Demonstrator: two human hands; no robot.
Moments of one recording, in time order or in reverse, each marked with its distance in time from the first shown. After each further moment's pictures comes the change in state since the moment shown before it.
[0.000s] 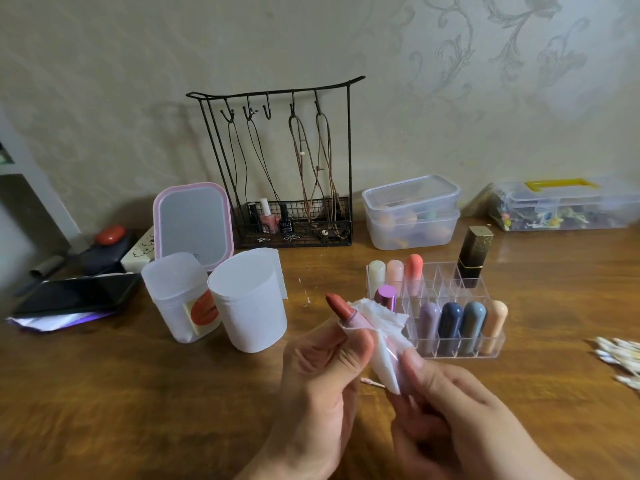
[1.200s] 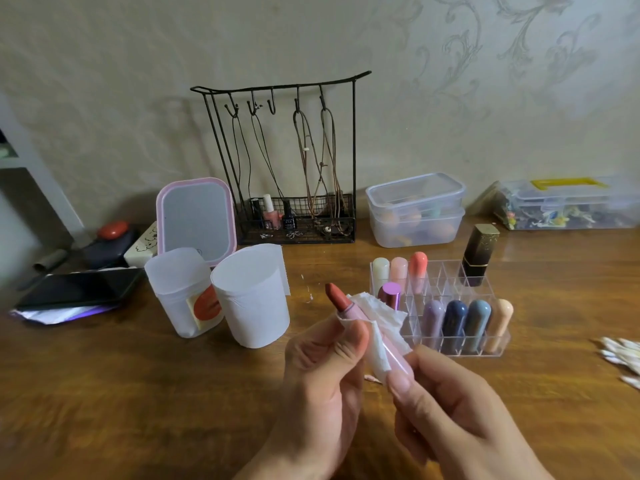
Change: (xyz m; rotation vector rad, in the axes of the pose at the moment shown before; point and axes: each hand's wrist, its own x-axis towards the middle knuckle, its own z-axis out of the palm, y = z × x) left_hand -0.001 0.005 0.003 -0.058 0.040 -0.010; right_hand 0.003 0.010 -0.005 -0.492 0.001 -0.378
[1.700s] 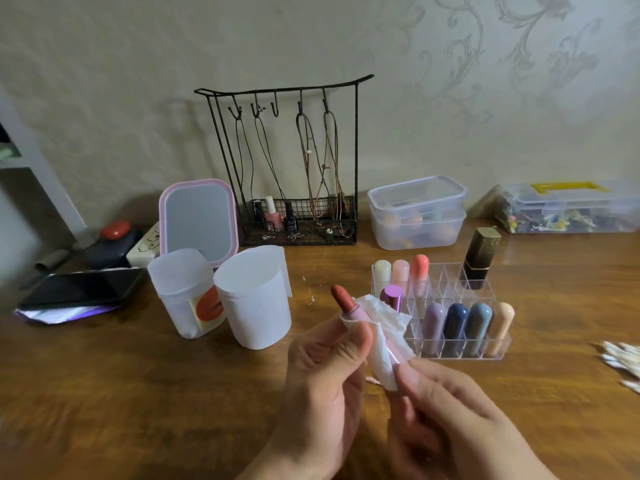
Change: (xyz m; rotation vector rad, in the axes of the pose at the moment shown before) left_hand -0.001 0.000 0.000 0.021 -0.020 0.001; right_hand 0.003 -0.002 0.002 0.524 -0.065 0.318
